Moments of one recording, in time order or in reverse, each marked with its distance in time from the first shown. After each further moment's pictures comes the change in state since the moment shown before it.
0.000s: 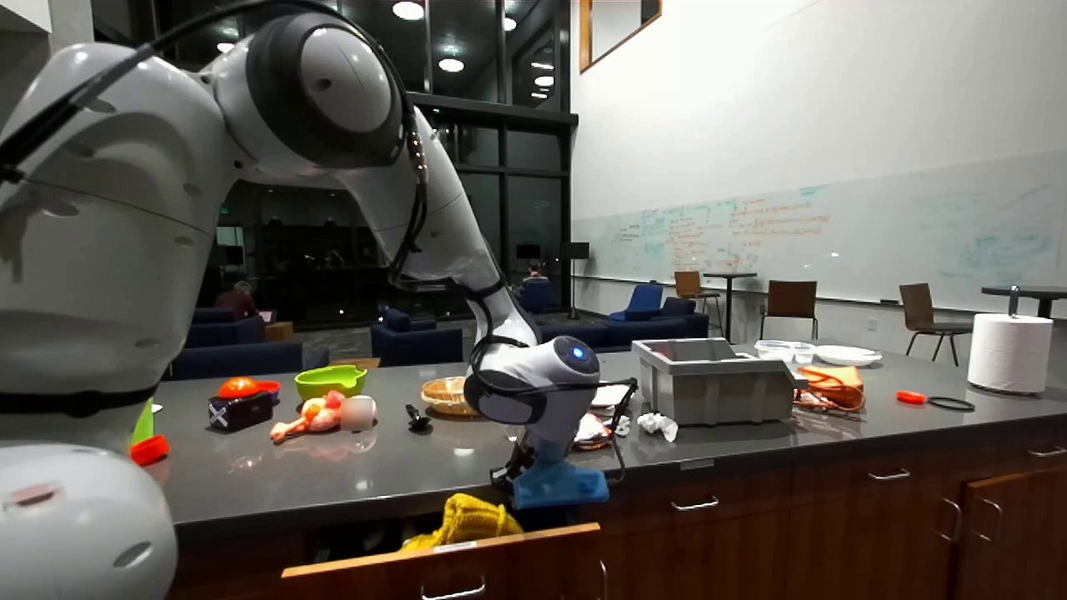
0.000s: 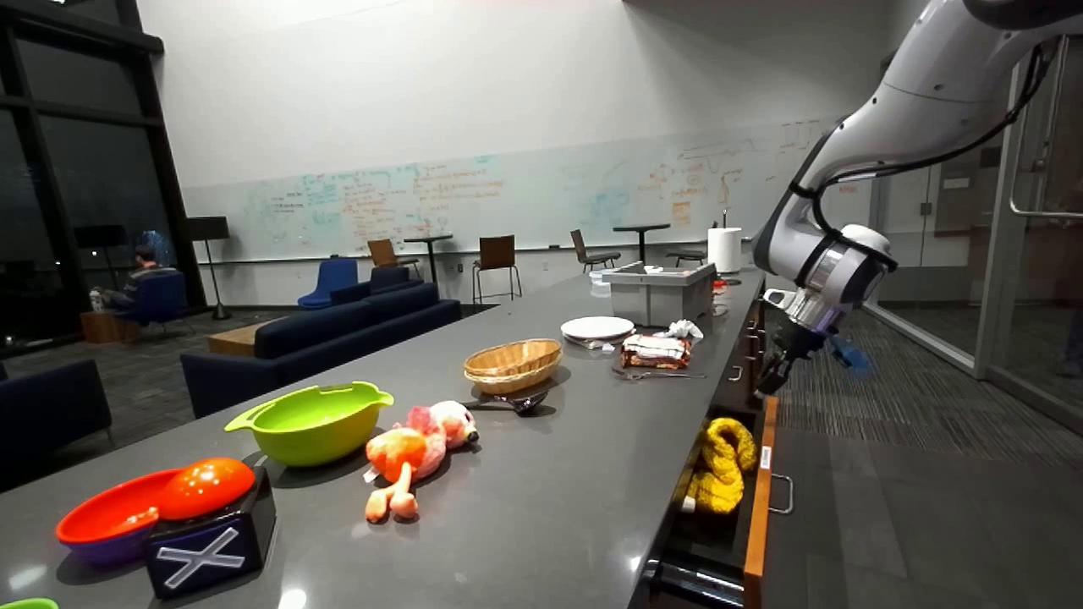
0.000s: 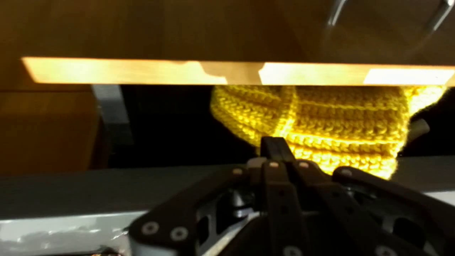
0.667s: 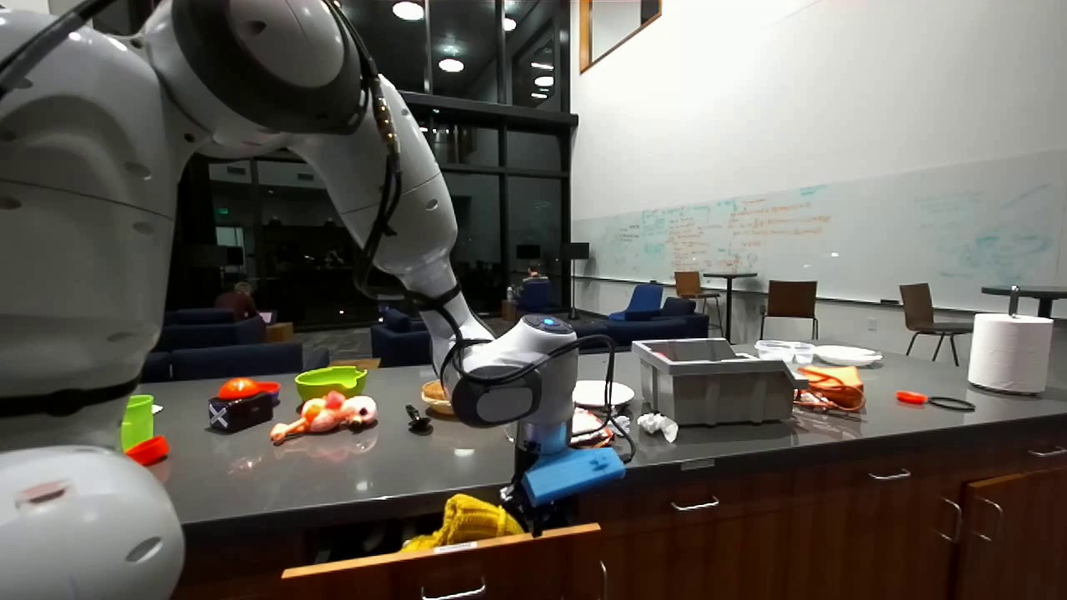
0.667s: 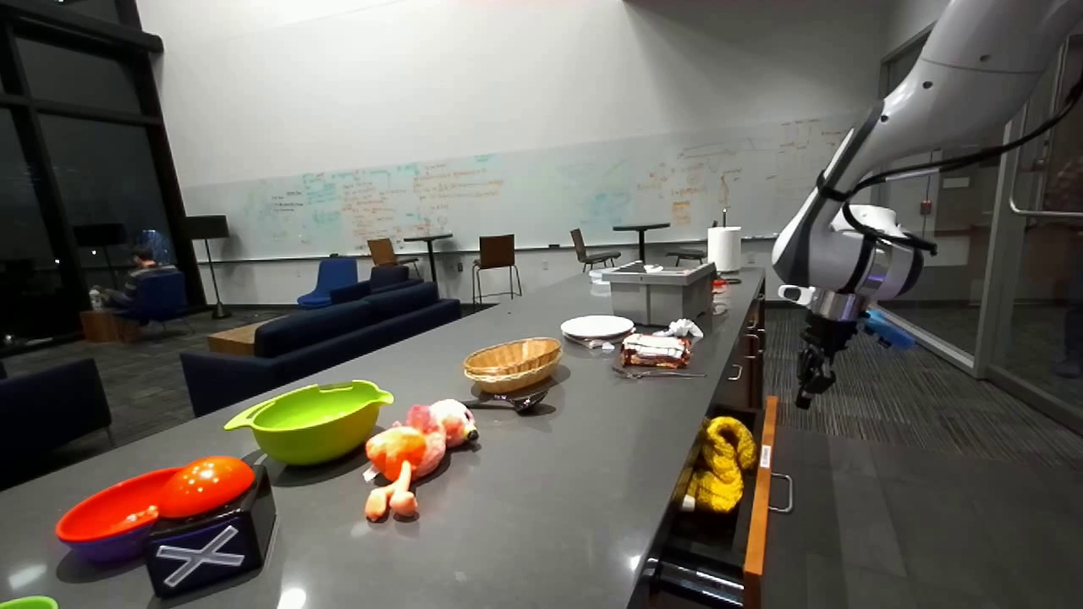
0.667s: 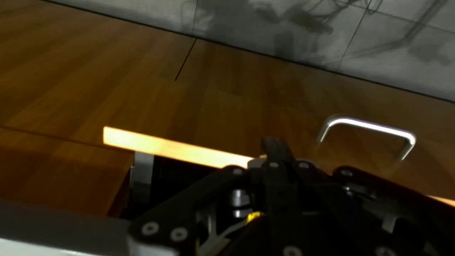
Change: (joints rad) arm 0.043 -0.114 -0.073 -0.164 -0.519 0.180 0.252
